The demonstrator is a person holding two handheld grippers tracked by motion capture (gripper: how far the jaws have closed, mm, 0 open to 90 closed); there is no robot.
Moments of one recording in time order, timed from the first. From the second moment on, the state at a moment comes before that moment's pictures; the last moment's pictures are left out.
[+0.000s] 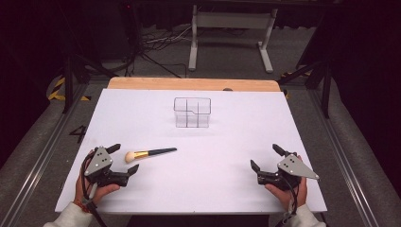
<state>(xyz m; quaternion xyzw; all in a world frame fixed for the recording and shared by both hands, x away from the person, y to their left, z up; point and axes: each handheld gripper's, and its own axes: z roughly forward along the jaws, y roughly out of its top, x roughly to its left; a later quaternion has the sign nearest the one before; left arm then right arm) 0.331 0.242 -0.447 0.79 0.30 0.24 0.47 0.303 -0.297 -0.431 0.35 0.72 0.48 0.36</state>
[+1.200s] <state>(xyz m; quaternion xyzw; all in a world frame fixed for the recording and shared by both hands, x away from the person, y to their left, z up) 0.403 0.195 -0.412 0.95 0.19 0.12 0.20 0.310 -0.293 -0.438 0.35 0.74 0.46 0.34</state>
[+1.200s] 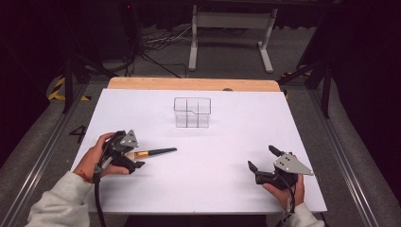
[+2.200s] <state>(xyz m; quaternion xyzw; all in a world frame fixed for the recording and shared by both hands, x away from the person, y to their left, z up) 0.448 0.132 -0.423 0.99 0.12 0.01 -0.03 0.313 -0.290 -0.444 0.35 0.76 0.45 0.32</state>
